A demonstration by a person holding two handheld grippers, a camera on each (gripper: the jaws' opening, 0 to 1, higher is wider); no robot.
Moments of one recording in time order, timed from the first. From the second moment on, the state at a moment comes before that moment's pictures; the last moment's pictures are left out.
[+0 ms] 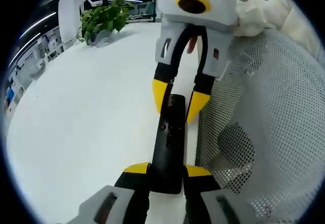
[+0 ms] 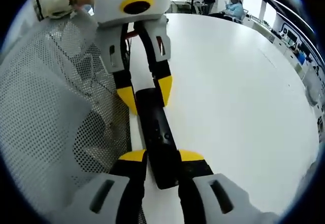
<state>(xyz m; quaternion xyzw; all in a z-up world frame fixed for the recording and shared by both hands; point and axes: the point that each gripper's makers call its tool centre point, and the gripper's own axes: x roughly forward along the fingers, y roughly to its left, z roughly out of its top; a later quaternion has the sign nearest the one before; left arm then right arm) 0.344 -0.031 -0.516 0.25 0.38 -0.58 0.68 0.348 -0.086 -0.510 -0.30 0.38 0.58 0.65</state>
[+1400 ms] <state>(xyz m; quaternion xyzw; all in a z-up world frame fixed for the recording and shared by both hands) 0.358 -0.046 -0.504 0.16 0.38 -0.54 0.73 0.350 -0.103 -0.523 -0.36 0.40 0.56 0.62</state>
